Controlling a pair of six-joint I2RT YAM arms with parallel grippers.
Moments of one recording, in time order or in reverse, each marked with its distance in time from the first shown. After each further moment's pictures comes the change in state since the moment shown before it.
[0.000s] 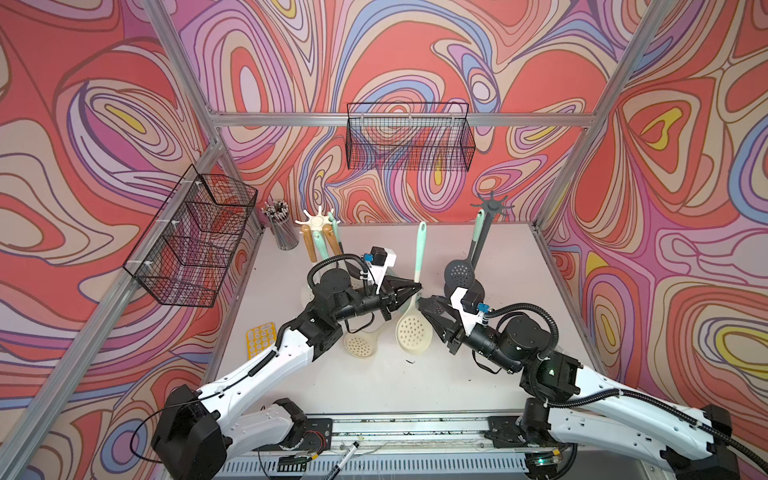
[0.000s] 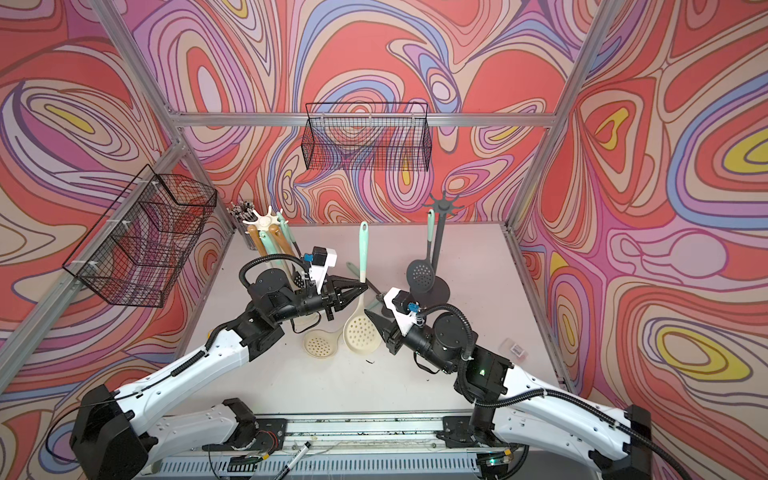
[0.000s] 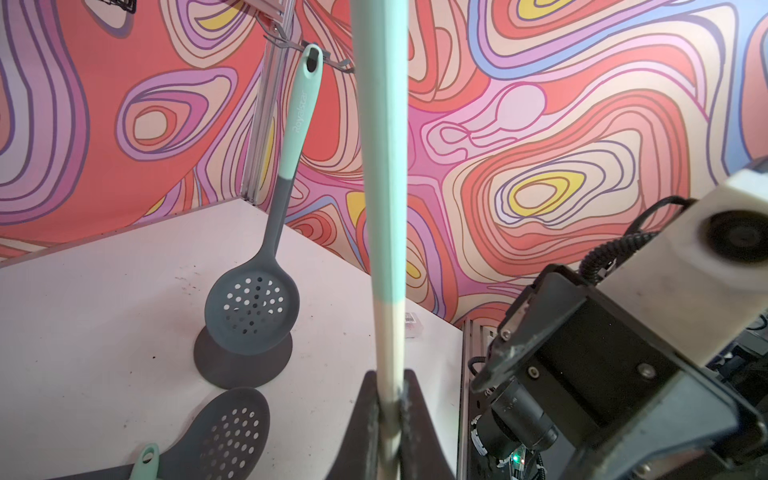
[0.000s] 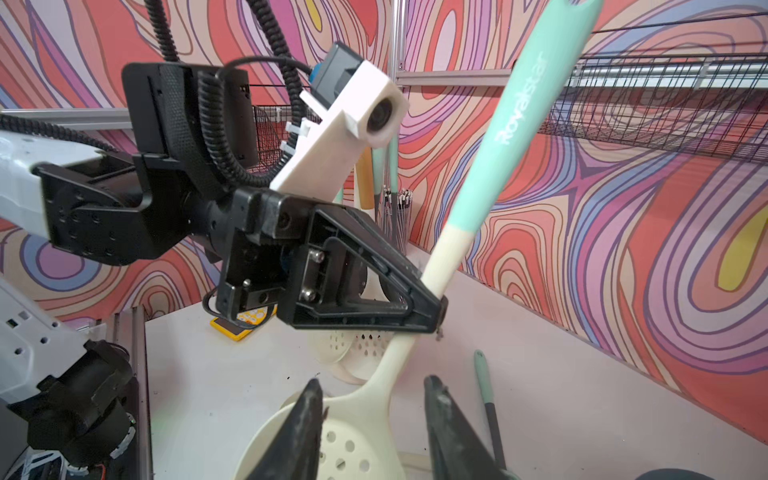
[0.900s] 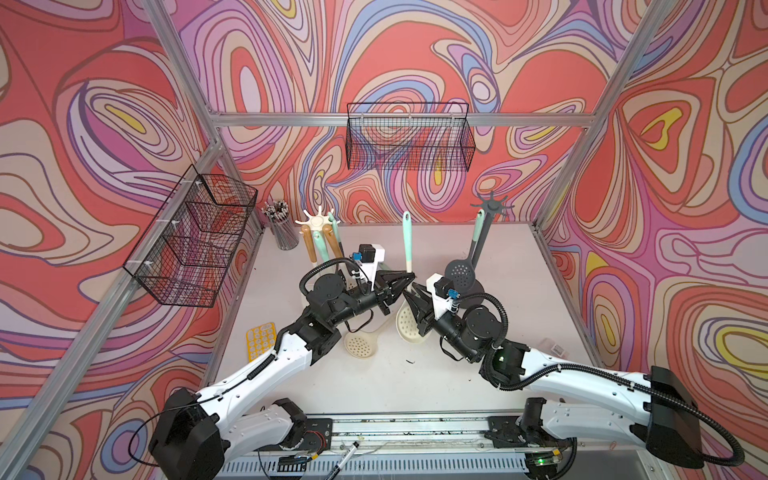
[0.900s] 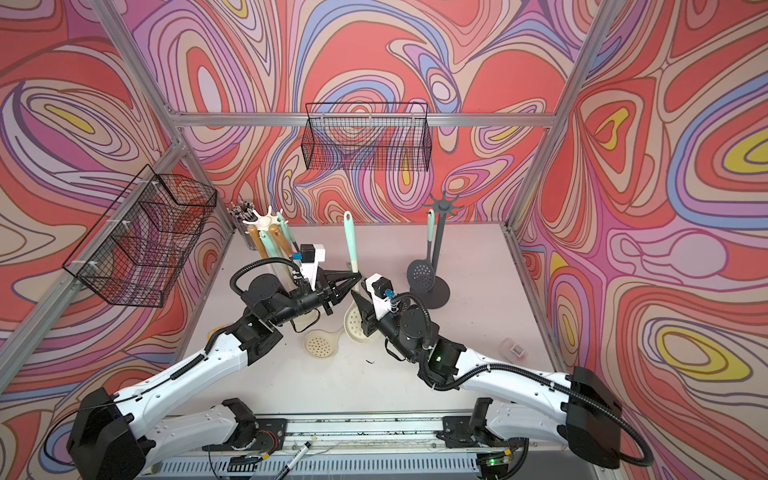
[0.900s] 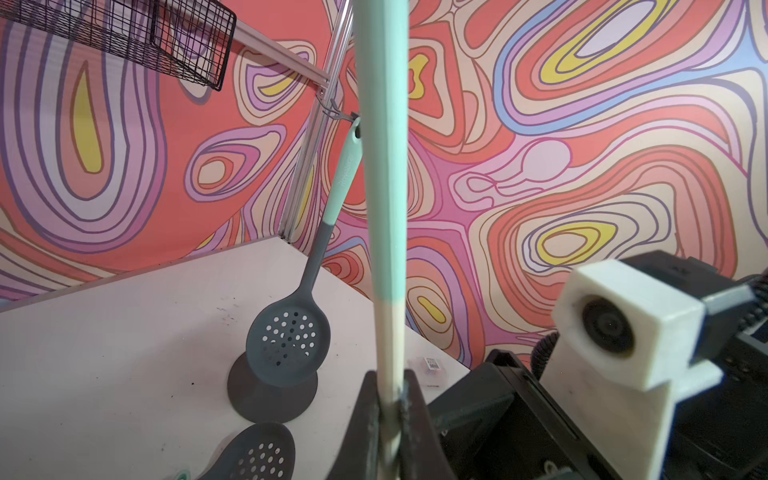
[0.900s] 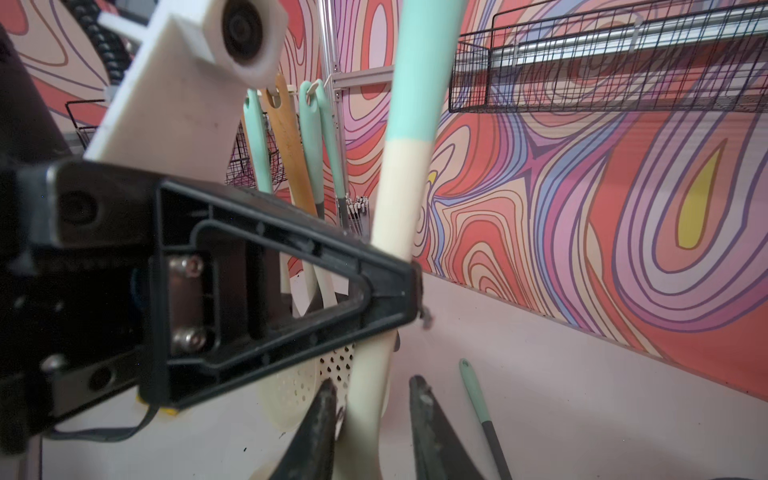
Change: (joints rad) left arm 0.004 -0.021 -0.059 0.124 -0.157 -0.030; right arm 0.000 0.335 0.016 0.356 0.193 0.085
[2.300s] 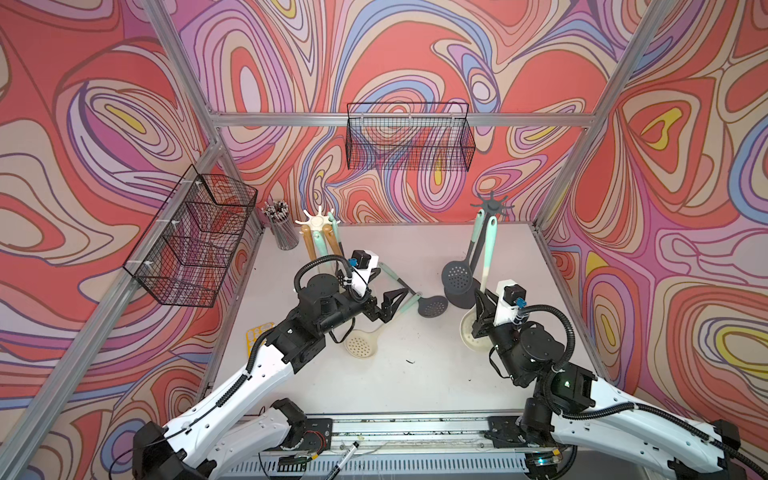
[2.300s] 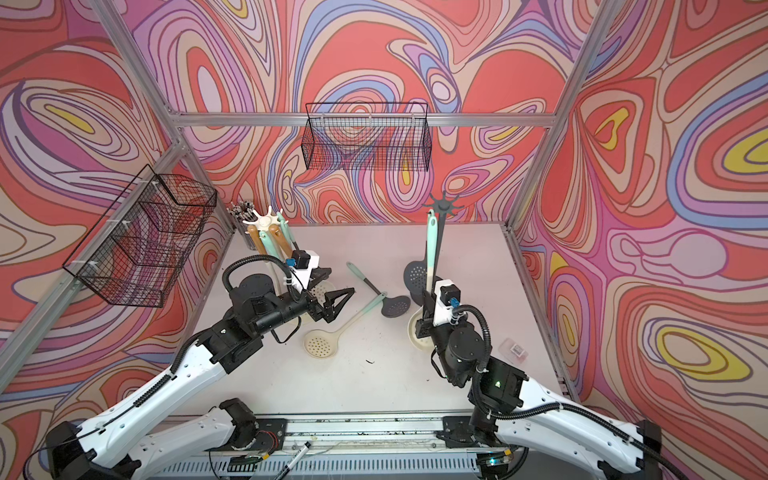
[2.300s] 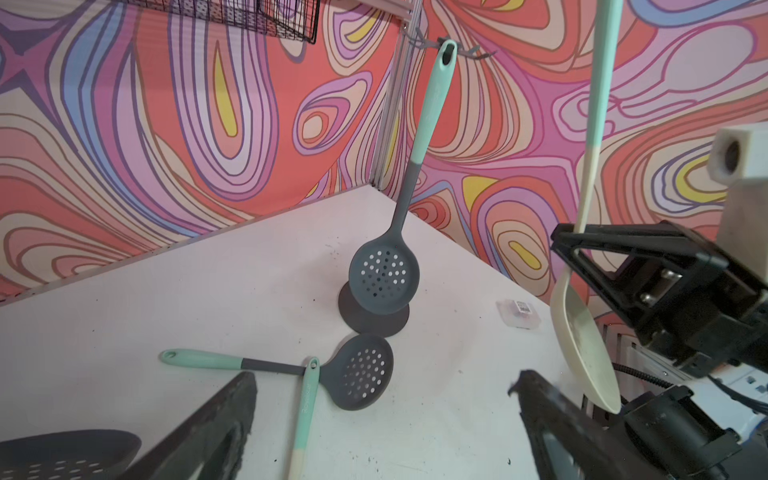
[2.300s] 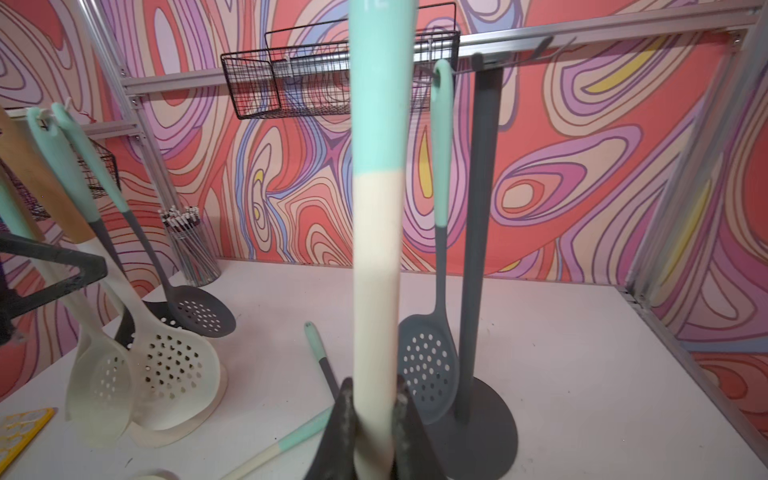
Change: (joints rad) left arm 0.002 -0.144 0.083 -0.527 -0.213 0.257; right arm 0.002 -0.499 -0.098 -0.499 0.512 0.059
